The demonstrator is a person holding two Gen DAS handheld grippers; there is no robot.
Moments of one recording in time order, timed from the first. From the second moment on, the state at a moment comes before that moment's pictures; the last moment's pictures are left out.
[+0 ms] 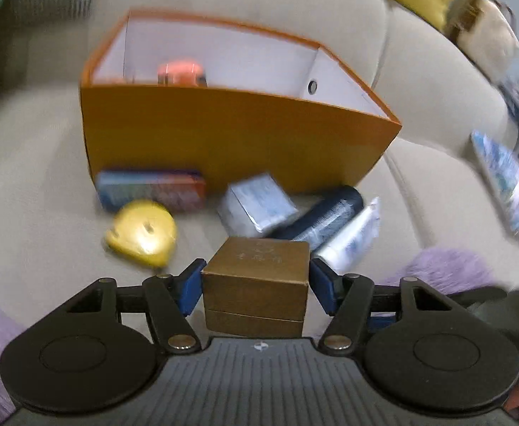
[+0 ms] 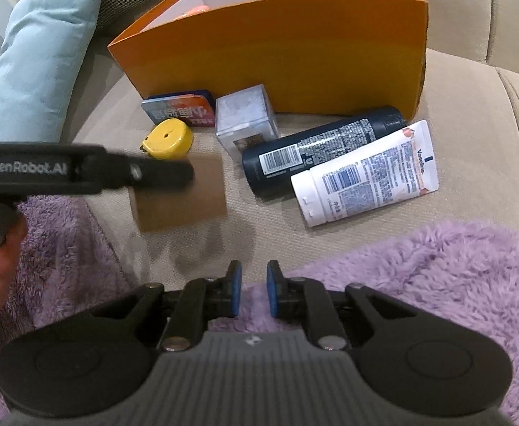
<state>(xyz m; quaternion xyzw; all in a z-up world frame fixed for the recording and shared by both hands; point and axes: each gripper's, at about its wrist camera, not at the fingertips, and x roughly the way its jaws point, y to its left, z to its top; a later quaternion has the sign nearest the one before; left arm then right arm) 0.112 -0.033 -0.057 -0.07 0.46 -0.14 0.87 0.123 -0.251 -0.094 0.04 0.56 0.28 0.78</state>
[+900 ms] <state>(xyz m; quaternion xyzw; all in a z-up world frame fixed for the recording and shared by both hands) 0.117 -0.029 -0.089 -0.05 0.51 -0.12 0.85 0.138 -0.247 -0.085 0.09 0.56 0.21 0.79</state>
